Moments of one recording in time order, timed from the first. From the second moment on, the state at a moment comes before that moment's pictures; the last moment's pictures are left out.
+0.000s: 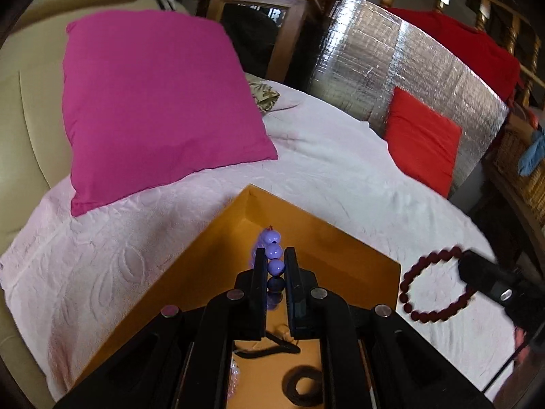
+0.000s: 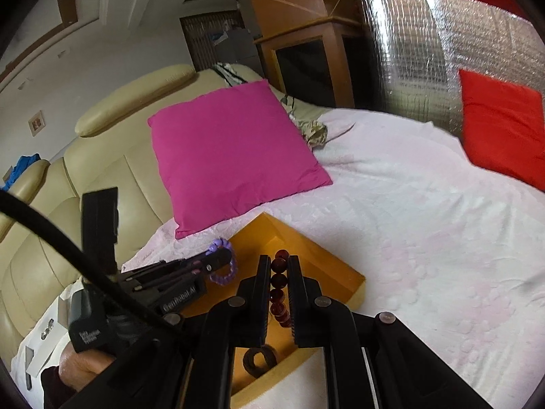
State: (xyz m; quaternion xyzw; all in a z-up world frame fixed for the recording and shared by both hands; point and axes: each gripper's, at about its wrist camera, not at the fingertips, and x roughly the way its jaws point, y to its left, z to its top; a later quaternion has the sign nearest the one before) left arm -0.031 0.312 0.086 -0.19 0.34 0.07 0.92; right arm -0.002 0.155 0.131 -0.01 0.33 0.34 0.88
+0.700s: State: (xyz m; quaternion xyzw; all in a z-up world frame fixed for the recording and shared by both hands) left arm 0.008 0.329 0.015 -0.21 0.46 0.11 0.85; right arm 0.049 0.182 0.045 0.06 0.45 0.30 0.84
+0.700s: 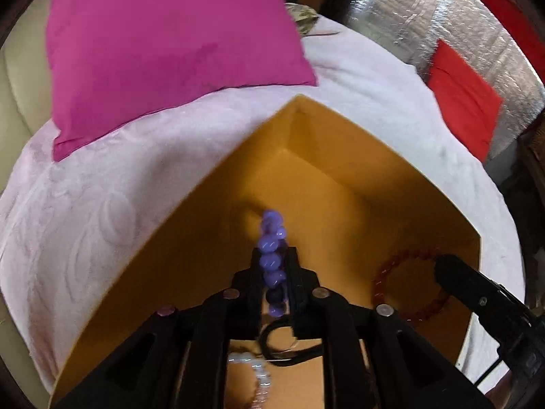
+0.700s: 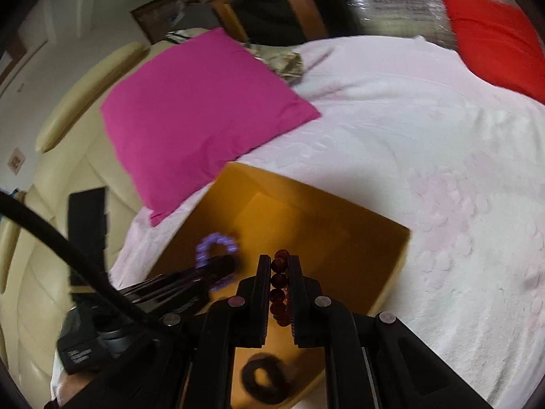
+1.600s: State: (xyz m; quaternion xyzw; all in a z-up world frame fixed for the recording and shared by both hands) left arm -0.210 0.302 0.133 -0.10 0.33 0.22 0.91; right arm -0.129 0.130 0.135 -0.06 0.38 0.35 0.86
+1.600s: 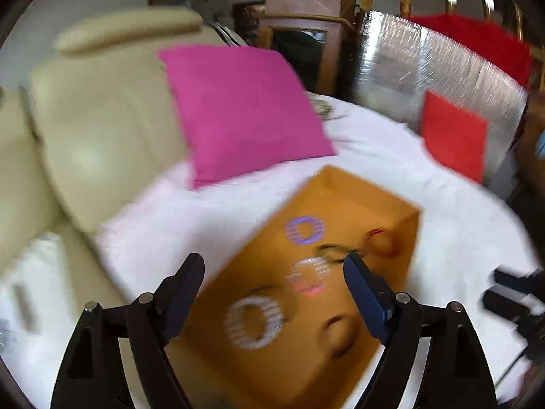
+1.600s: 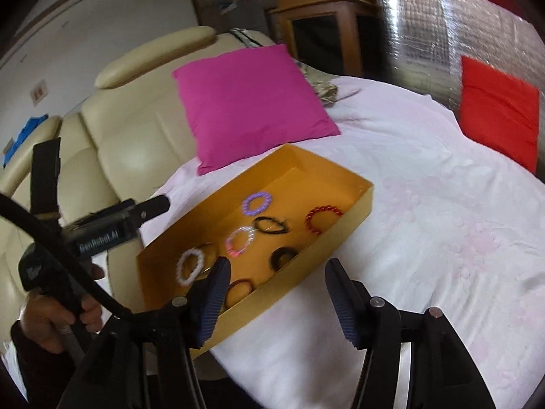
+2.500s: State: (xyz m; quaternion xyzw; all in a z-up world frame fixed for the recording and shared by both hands) left arm -0.348 0.247 0.222 -0.06 0.25 0.31 0.92; right arm -0.262 0.128 0.190 -0.14 0.32 0.29 0.89
